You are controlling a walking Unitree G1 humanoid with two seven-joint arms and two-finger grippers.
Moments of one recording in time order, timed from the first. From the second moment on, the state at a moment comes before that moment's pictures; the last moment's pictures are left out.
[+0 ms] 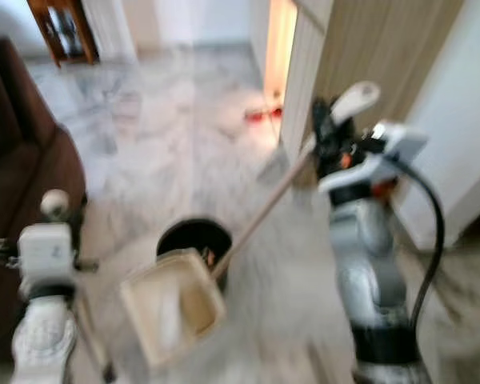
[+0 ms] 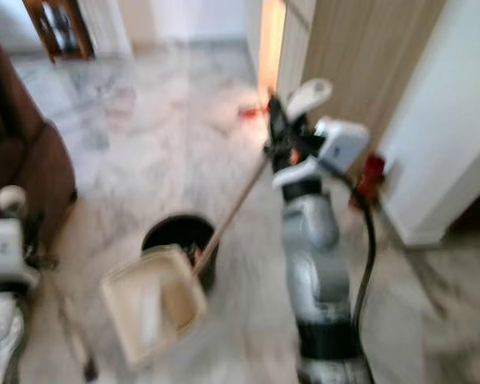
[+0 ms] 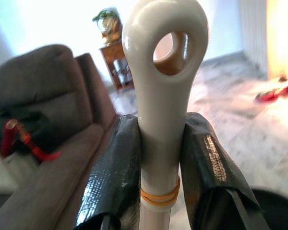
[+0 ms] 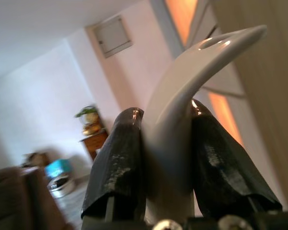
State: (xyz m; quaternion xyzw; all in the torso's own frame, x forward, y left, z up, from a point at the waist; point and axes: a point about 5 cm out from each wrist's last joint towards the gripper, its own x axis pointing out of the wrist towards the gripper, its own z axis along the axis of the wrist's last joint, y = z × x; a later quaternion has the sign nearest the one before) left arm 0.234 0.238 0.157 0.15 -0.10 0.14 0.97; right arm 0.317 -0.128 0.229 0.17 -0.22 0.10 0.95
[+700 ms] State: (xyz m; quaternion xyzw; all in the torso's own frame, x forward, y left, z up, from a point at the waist) left arm 0.238 0.237 0.156 0.14 -0.10 0.13 0.98; right arm 0.317 -0.128 0.245 0.16 -0.26 0.10 0.95
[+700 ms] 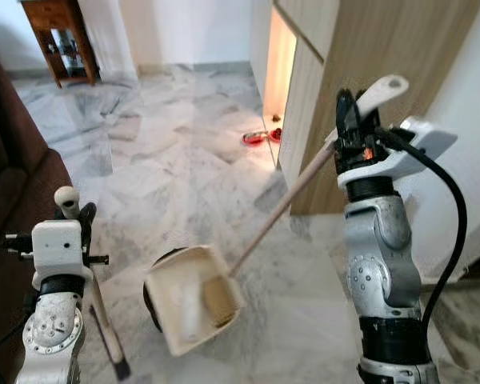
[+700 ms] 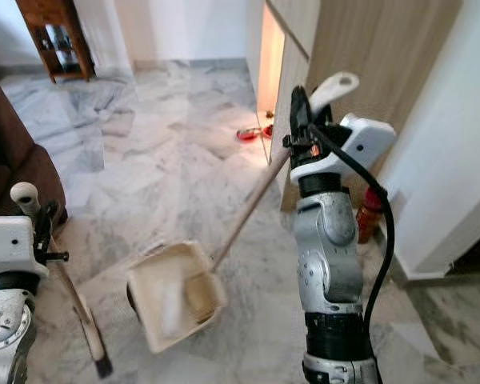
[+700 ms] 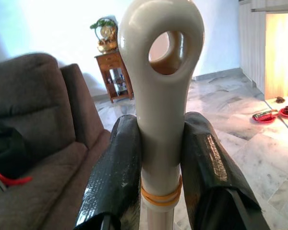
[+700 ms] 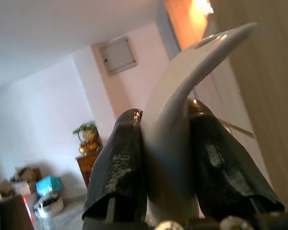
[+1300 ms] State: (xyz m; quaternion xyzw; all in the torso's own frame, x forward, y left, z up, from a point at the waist) left arm 0.239 0.240 0.154 0.14 -0.09 0.14 0.98; right arm 0.317 -0.121 0.246 0.15 -0.25 0.11 0.95
